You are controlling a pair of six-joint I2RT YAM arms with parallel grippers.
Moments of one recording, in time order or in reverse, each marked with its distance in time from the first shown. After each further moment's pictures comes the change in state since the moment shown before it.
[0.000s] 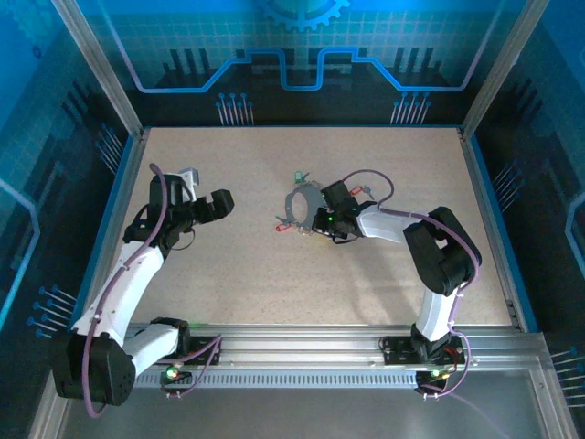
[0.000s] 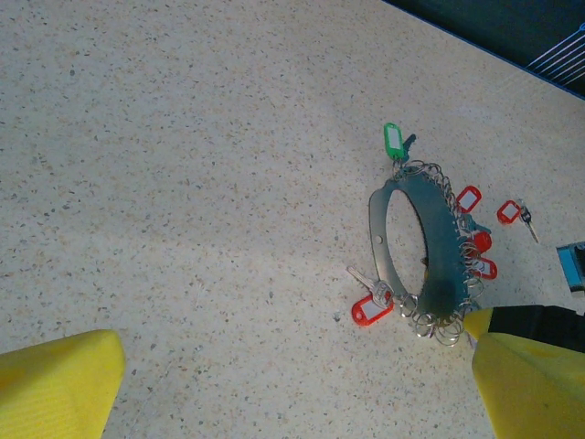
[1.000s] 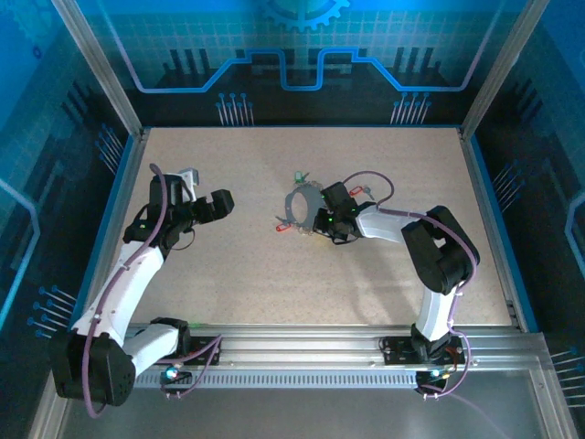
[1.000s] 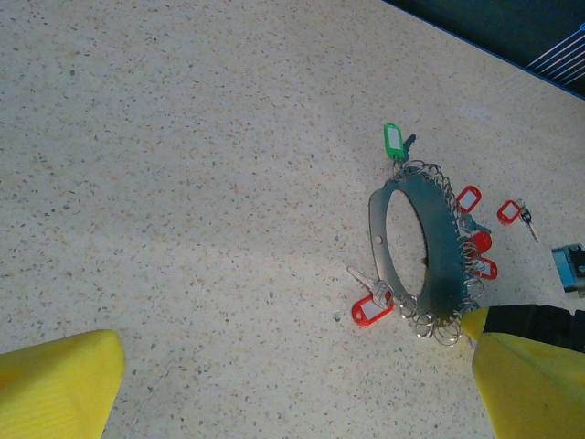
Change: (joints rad) left arm 0.000 0.000 0.000 0.000 0.000 0.000; right arm 0.000 0.014 -0.004 0.008 0.018 0.032
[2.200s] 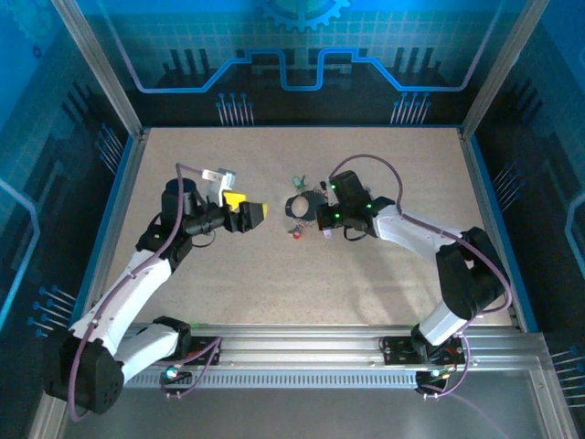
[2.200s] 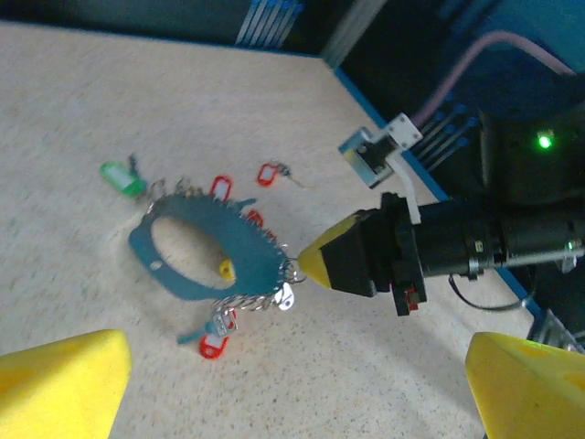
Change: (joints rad) left arm -0.173 -0.047 -0.108 0.377 0.406 0.161; right arm 0.000 -0.245 0.005 -0.093 -0.055 -0.499
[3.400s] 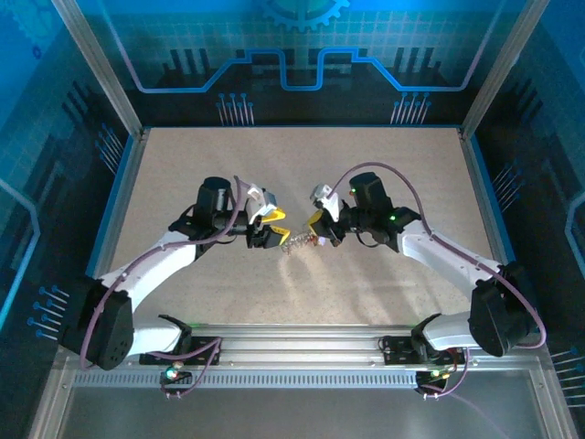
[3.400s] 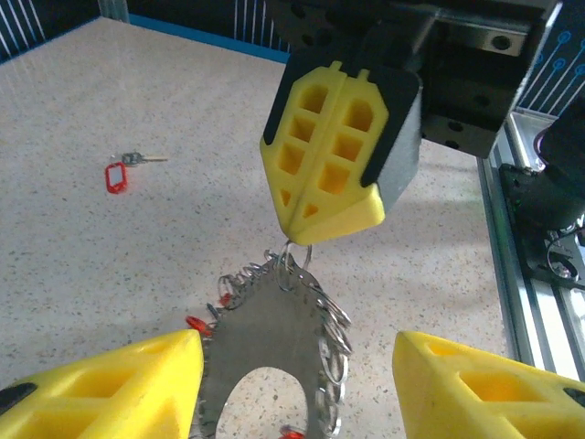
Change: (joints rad) left arm -0.128 0.282 0.039 0.049 0.248 0.568; right arm -0.011 -0.237 -0.117 0.044 -0.434 -0.614
